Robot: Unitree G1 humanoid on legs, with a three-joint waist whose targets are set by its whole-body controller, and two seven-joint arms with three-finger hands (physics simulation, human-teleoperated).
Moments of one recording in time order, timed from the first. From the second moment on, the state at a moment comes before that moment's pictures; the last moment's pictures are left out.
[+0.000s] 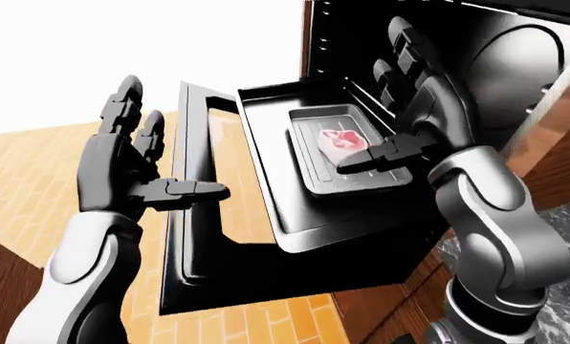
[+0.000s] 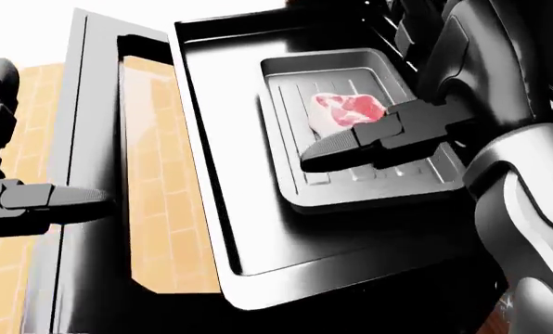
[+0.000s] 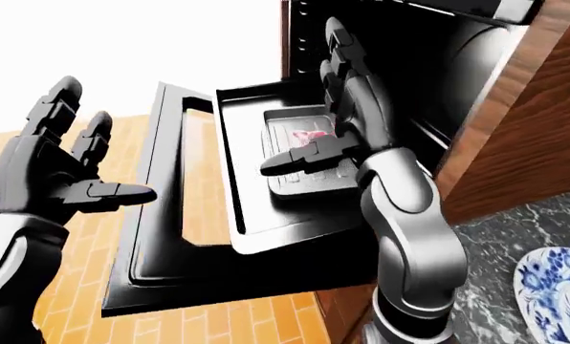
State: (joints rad) left arm -0.36 0.25 0.32 -0.77 -0.39 0.93 0.10; right arm -0.64 -0.20 -0.13 -0.61 0.19 0.91 0.09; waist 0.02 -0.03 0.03
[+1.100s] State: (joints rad) left arm -0.32 0.35 0.42 -0.81 -0.52 0.99 0.11; right arm -0.81 -0.17 0.04 0.05 -1.05 0.51 0.87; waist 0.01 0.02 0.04
